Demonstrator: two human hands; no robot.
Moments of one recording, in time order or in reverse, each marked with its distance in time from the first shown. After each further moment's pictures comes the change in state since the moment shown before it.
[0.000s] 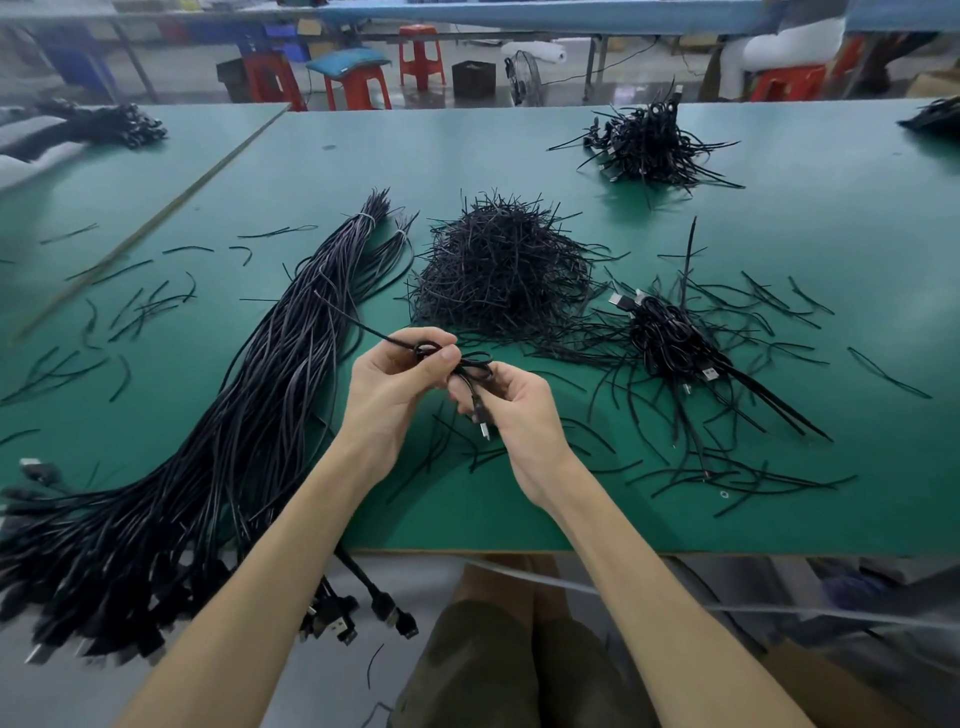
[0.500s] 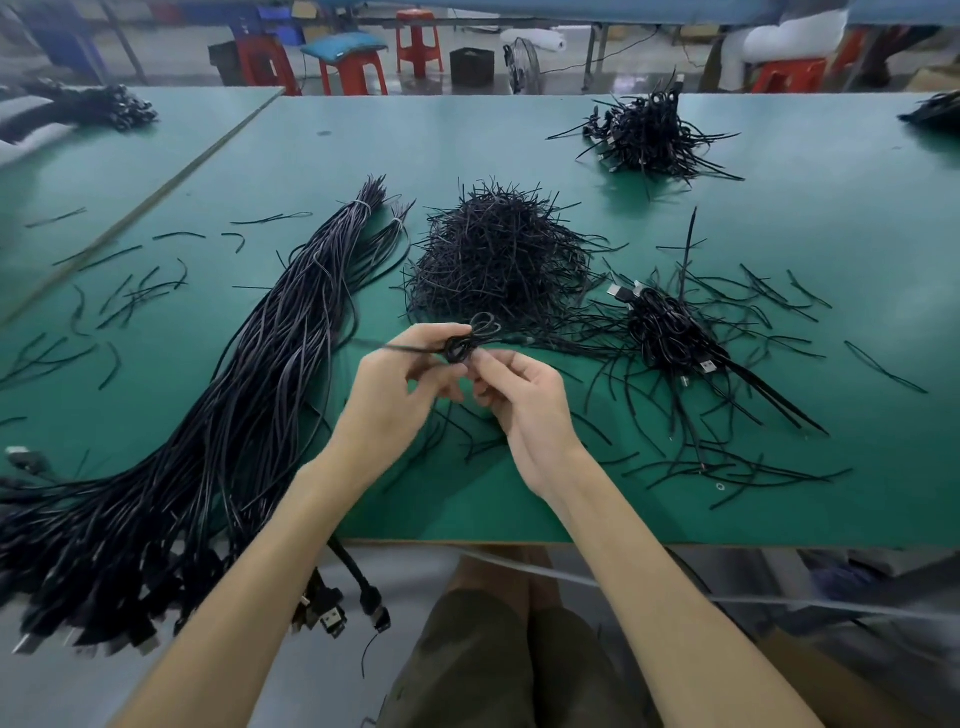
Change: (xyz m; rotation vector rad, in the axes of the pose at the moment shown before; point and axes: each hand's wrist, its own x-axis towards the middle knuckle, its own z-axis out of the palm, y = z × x) left_hand -0.011 0.005 0.001 0.634 -0.114 0.263; right_hand -0.002 -0.009 -0.006 0.225 0.063 0.048
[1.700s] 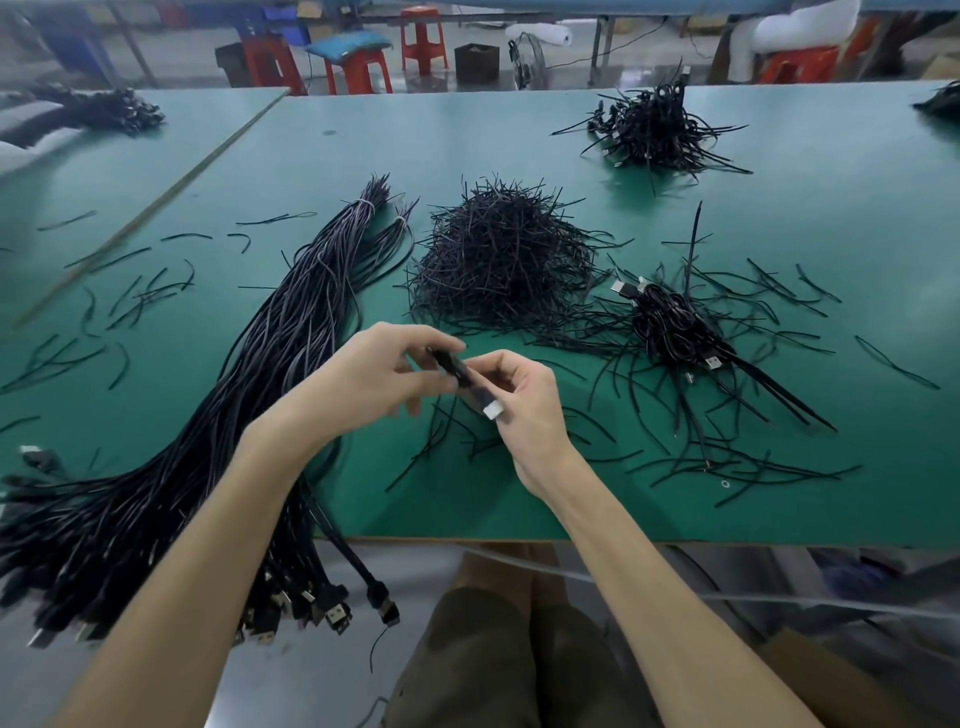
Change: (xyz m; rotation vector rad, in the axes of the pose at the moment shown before) left_hand 0.022 0.047 -0.039 0.289 -0.391 -0.316; right_hand -0.001 0.008 0.002 -0.272 -0.049 -0.105
